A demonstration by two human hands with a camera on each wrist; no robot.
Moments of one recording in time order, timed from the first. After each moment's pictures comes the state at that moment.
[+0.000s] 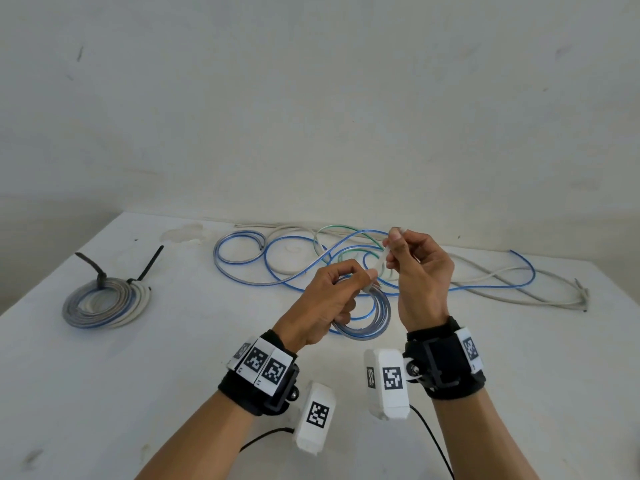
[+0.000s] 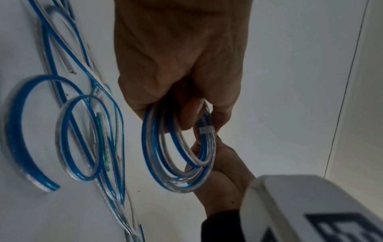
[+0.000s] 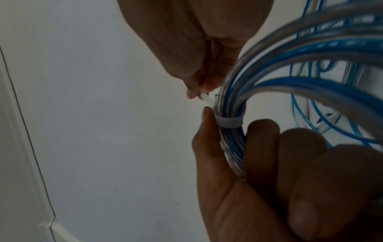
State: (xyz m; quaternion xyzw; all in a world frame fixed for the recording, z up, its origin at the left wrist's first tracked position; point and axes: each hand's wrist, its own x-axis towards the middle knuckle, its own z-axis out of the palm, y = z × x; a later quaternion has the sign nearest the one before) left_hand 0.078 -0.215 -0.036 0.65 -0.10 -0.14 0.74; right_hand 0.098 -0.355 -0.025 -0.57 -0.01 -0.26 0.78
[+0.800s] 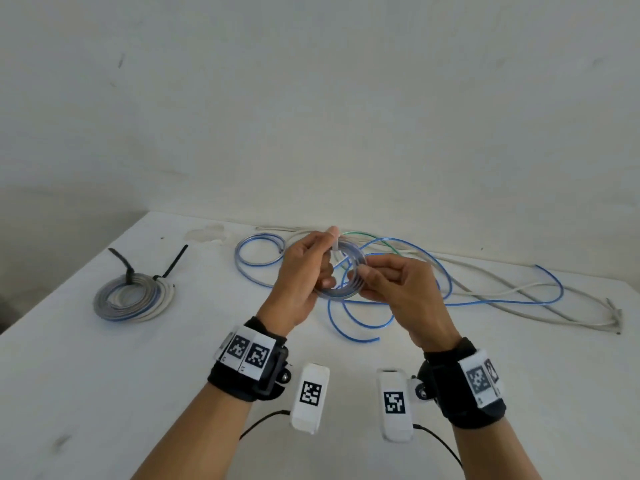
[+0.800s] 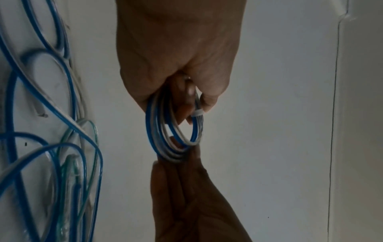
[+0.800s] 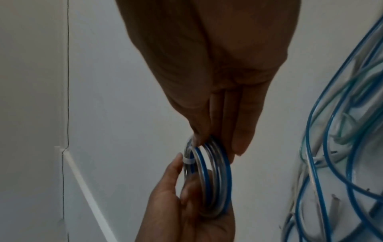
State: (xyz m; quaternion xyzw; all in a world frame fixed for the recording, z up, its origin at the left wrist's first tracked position) left_hand 0.100 -0.170 -0.019 0.54 0.00 0.01 0.84; right_hand 0.088 -0.338 -0.027 -0.72 -0.10 -0.02 0.69
